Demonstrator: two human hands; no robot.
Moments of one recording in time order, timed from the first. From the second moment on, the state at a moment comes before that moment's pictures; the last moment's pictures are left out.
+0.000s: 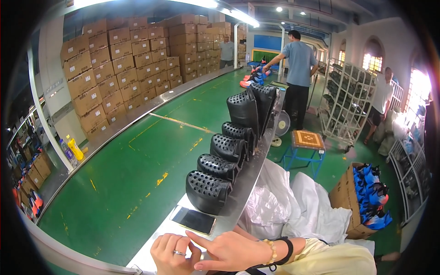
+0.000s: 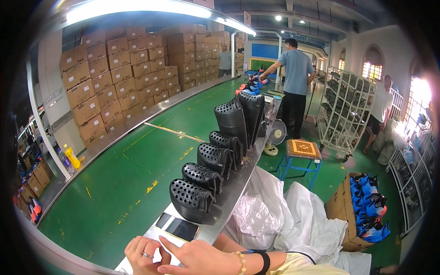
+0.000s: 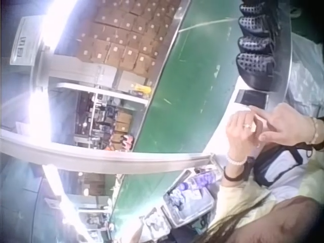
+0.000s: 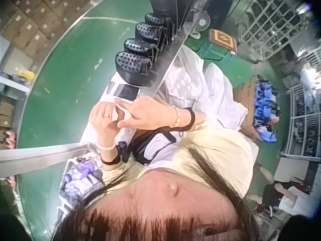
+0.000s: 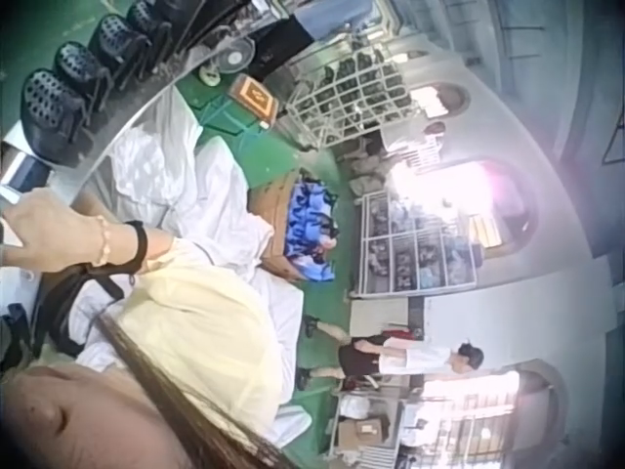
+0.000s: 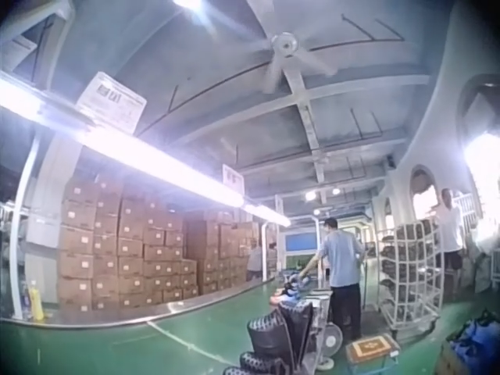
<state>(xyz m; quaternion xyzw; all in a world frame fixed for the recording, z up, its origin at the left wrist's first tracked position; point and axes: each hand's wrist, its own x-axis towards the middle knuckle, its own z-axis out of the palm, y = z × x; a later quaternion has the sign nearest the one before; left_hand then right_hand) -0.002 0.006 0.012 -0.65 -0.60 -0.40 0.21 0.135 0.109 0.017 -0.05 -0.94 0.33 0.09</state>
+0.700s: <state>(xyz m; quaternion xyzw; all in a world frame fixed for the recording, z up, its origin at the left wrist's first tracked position) 0.007 0.009 0.009 -0.66 -0.63 -0.37 0.18 0.139 0.114 0.040 -0.15 -0.92 0.35 -0.02</state>
